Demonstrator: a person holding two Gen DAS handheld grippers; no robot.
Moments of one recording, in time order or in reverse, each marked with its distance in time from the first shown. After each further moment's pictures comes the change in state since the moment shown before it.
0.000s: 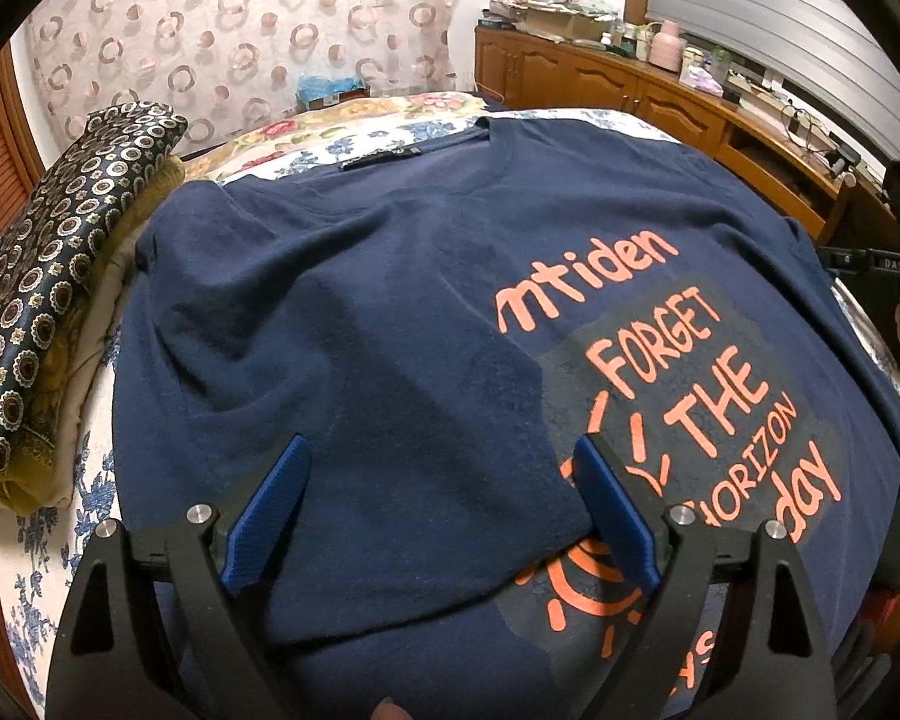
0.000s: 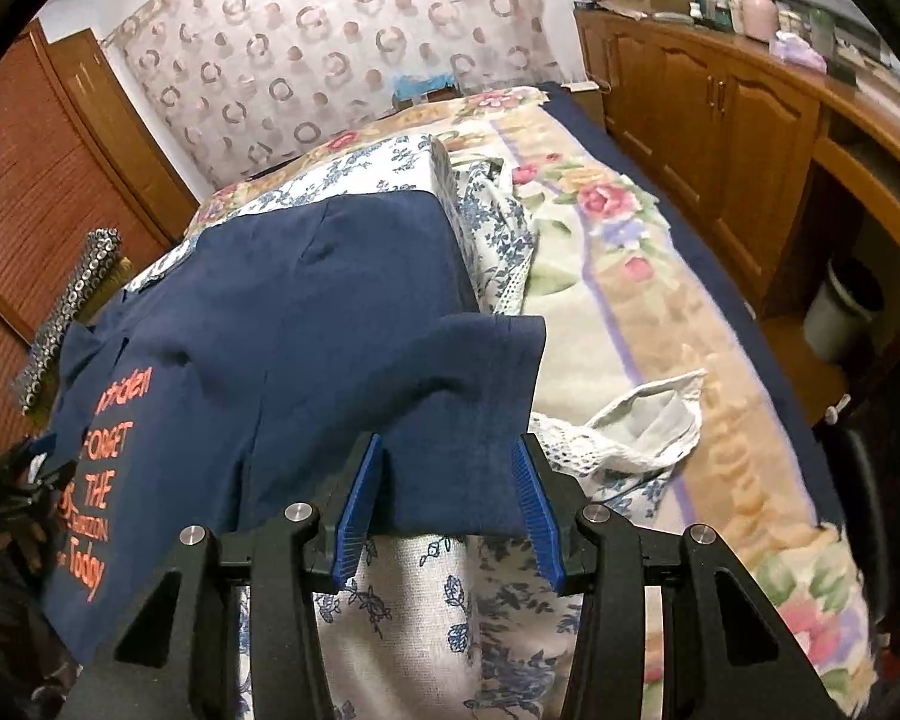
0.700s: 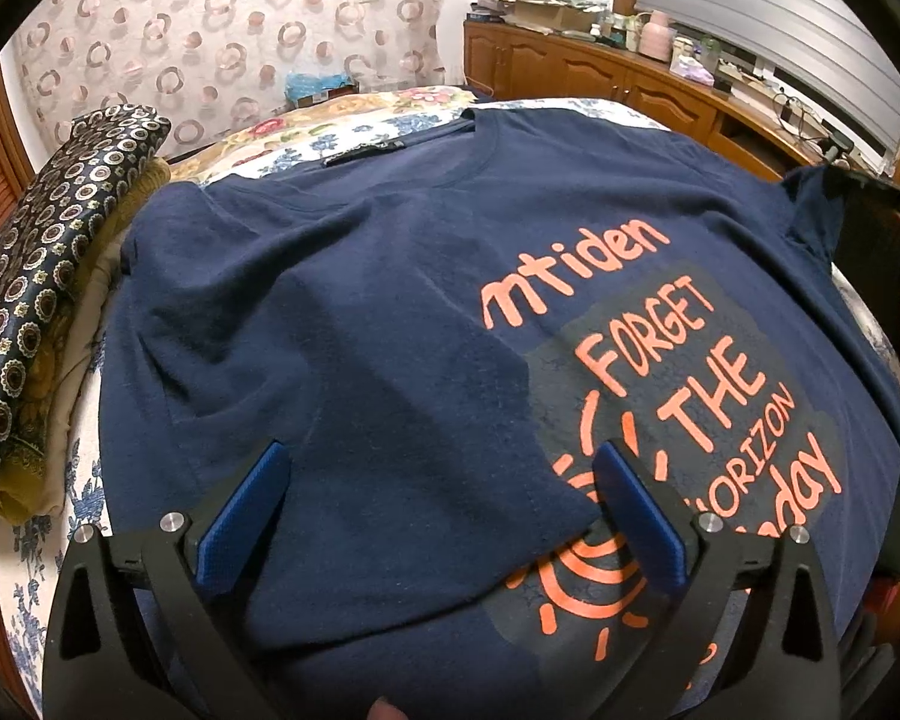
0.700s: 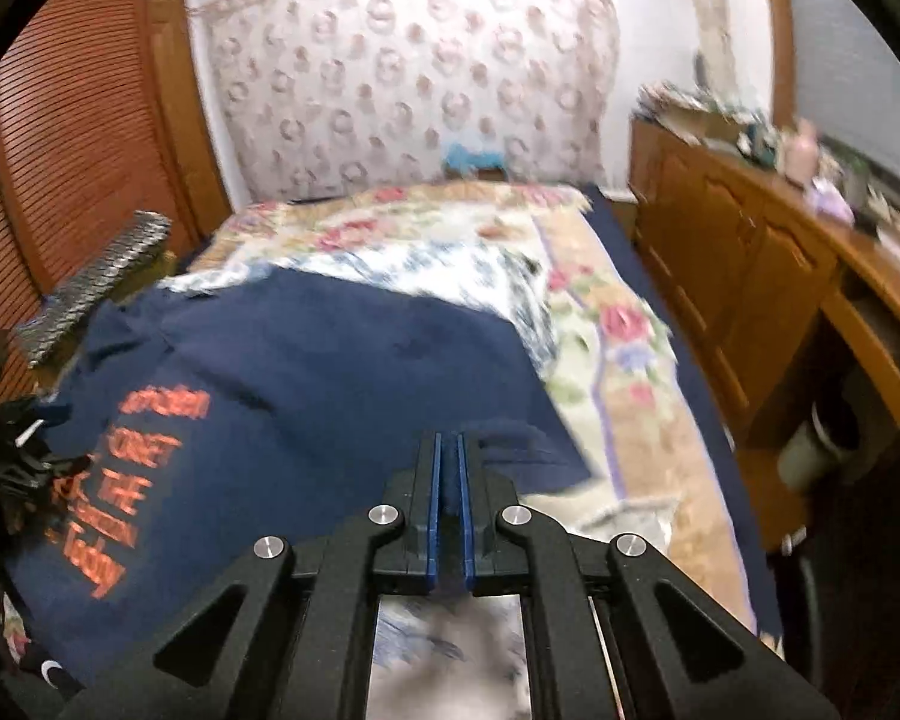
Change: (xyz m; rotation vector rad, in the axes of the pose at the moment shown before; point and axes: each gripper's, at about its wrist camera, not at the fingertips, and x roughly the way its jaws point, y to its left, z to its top) left arm 0.005 -0.008 0.003 0.022 0.017 -0.015; right arm -0.049 0.071 0.007 -0.295 -0.198 -0.039
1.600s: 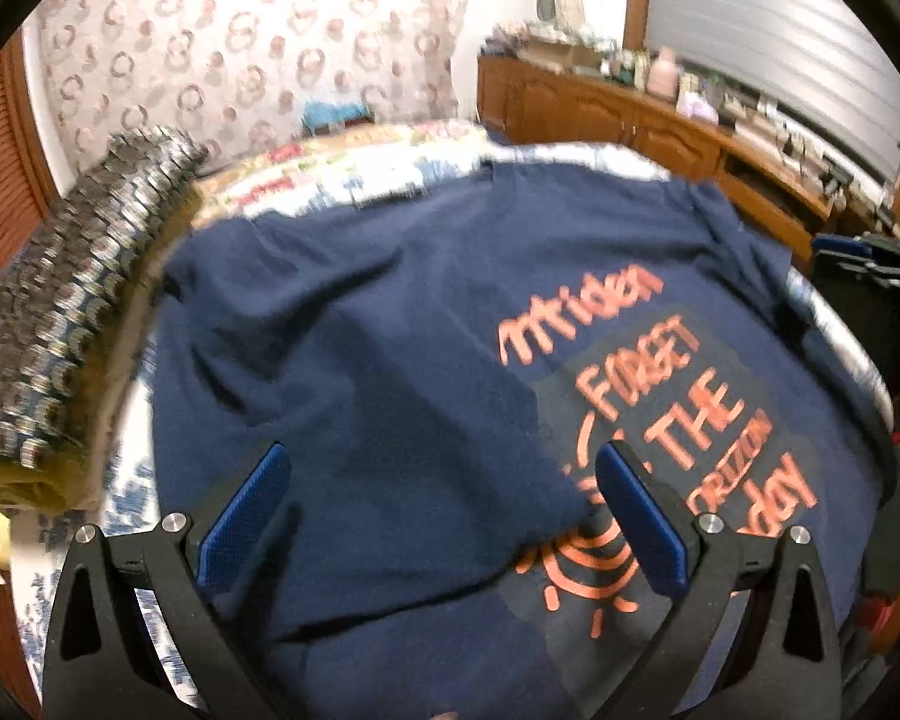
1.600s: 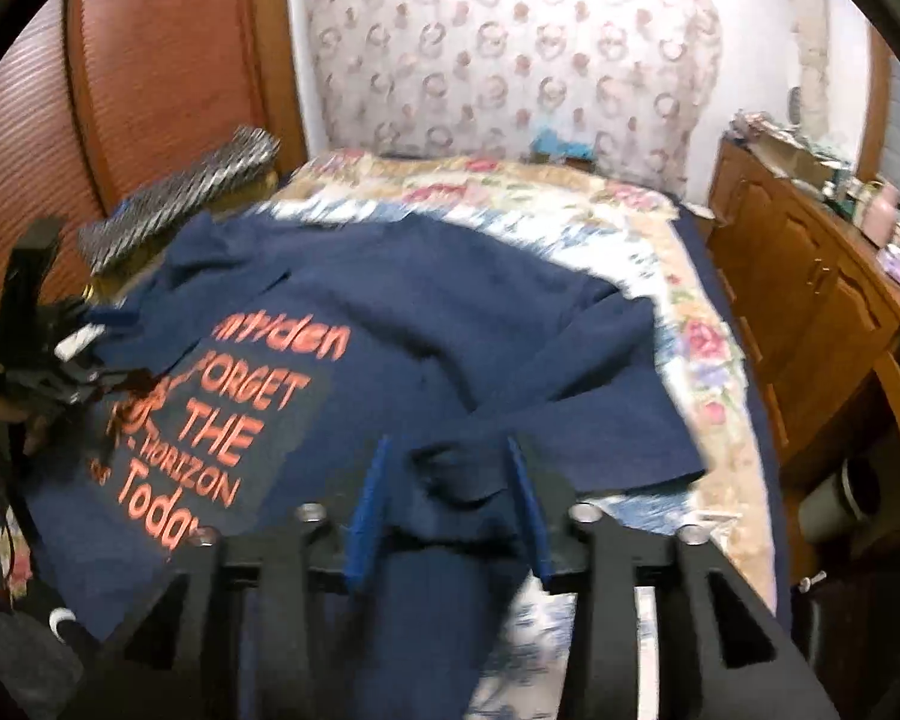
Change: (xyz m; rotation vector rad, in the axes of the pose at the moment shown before) left arm -0.036 0.015 -0.003 -0.043 -0.112 0.007; right arm 0.010 0.069 -0.019 -0.120 0.063 0.041
